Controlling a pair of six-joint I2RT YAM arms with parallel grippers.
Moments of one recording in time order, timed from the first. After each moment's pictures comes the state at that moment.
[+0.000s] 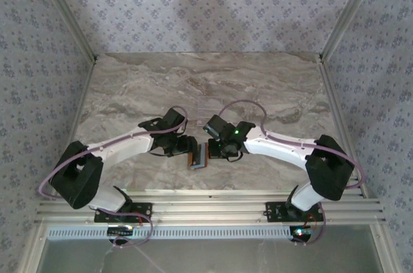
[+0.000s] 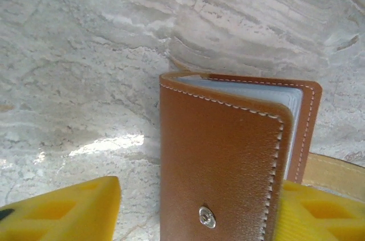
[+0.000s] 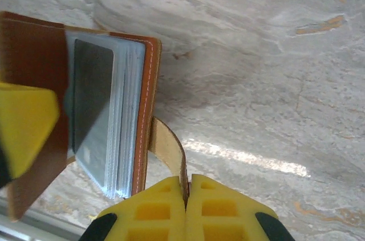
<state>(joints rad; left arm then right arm) -0.70 1.43 0.82 -0.55 0.21 -0.78 0.93 1.54 1.02 -0.67 -0.01 0.83</state>
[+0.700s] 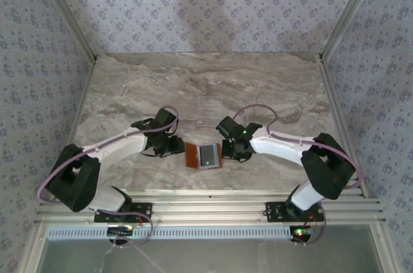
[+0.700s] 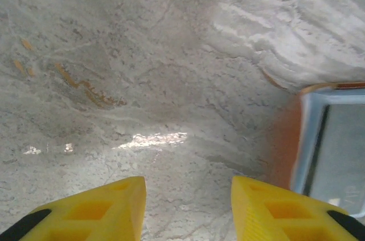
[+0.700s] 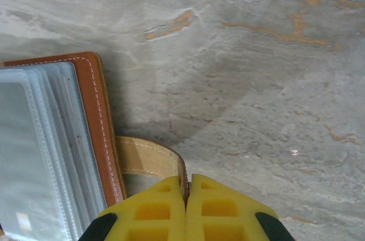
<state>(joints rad) -0.61 1.42 0.77 -0.60 0.17 -0.74 0.82 1.54 0.88 -0.63 0.02 0.83</state>
